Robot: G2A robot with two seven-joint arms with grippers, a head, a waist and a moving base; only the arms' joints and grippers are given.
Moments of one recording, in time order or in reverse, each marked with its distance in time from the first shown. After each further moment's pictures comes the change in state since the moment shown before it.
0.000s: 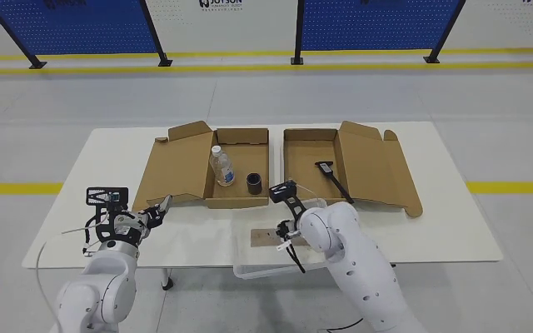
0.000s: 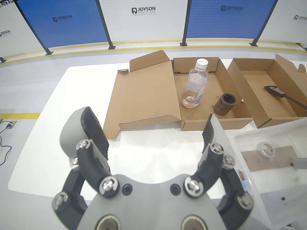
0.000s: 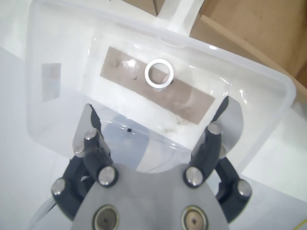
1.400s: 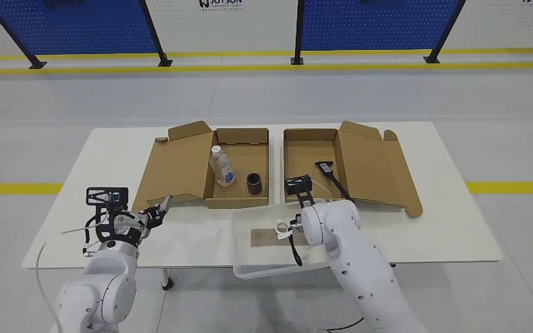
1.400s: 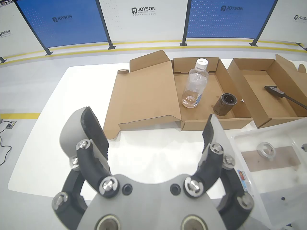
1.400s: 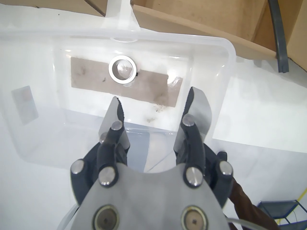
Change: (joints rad) left arm 0.000 0.000 0.000 0.000 0.000 0.000 0.000; right arm 0.048 -0.016 -0.014 0.036 -0.176 0.210 0.111
